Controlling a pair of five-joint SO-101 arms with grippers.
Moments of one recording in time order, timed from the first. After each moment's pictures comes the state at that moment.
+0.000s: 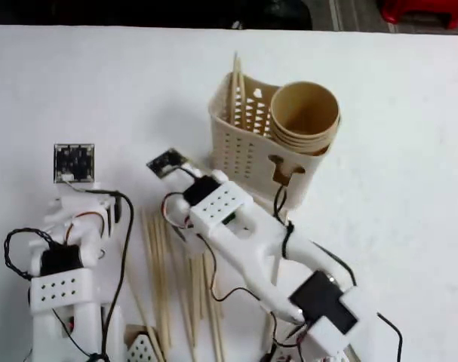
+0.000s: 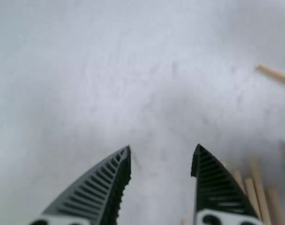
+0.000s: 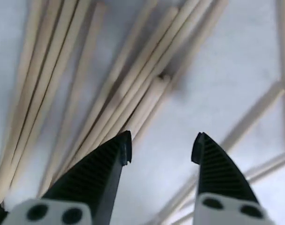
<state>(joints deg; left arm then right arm) -18.5 -60.9 77.4 40.1 -10.7 -46.5 2.9 23.9 72.0 -2.2</state>
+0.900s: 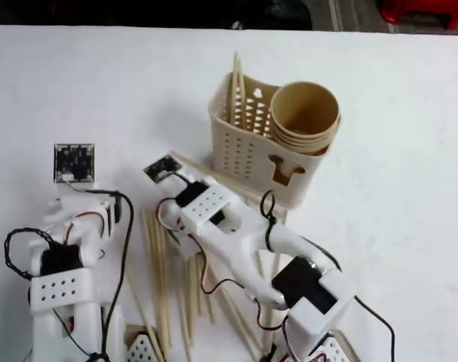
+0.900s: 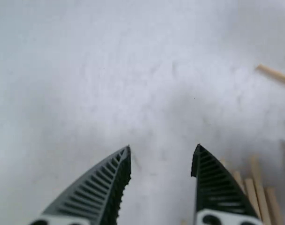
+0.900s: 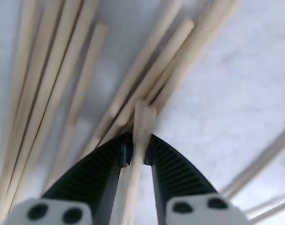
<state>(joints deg) -18.5 -60.9 77.4 40.1 -10.7 -46.6 13.1 23.2 64.6 -4.4</state>
